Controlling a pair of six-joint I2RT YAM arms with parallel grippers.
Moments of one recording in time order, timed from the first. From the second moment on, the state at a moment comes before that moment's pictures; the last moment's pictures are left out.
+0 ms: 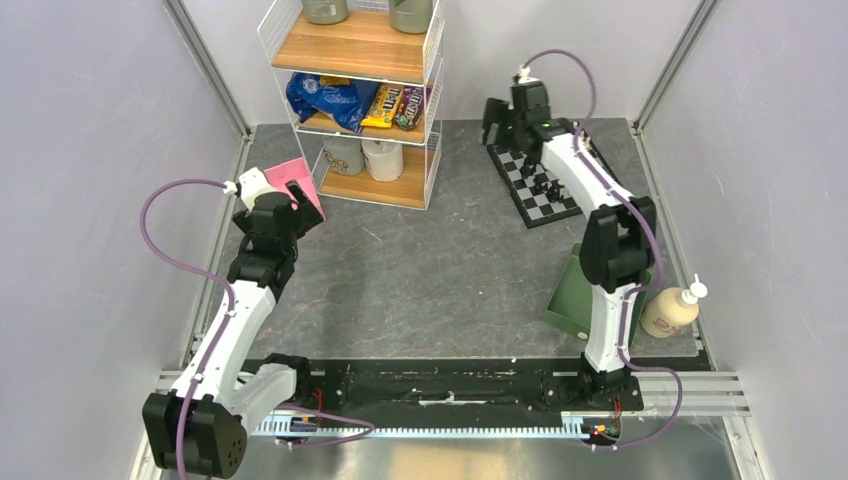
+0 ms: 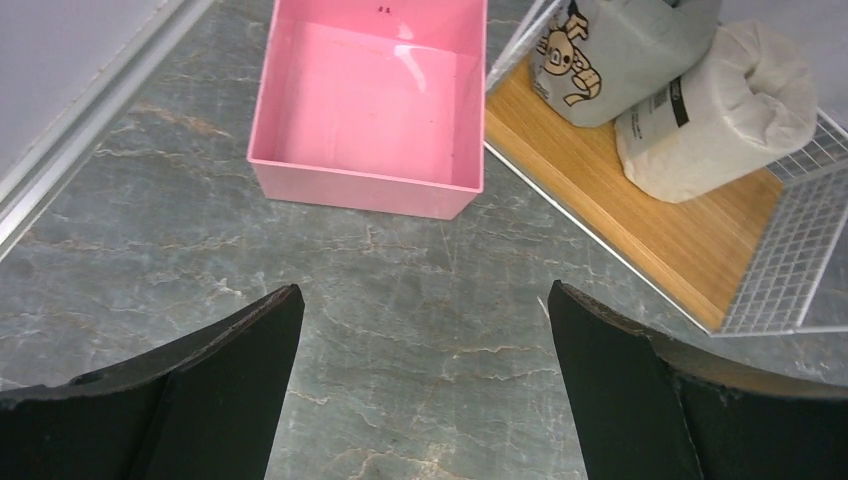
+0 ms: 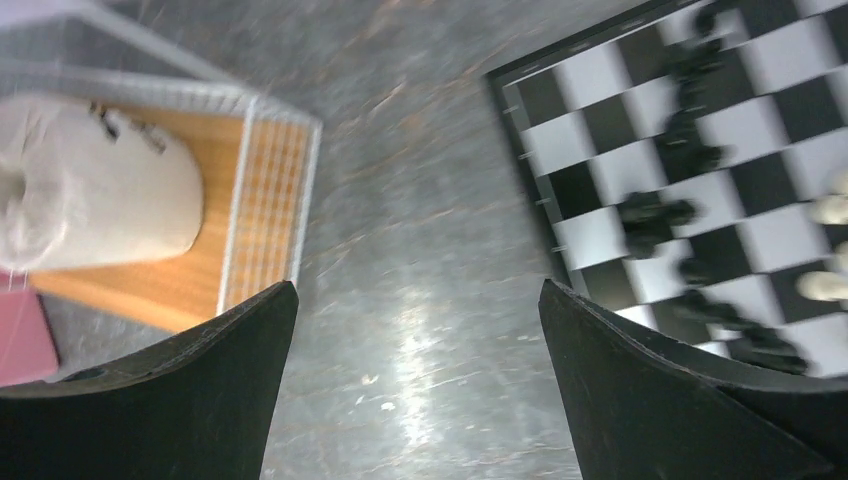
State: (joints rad) left arm -0.13 0.96 0.77 -0.29 -0.45 -0.49; right arm 0.31 2.08 1.90 -0.48 0.05 0.40
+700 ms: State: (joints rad) left arm -0.29 0.78 0.62 -0.20 -0.18 -0.52; right arm -0.19 2.34 2.16 -0.49 0.10 0.53
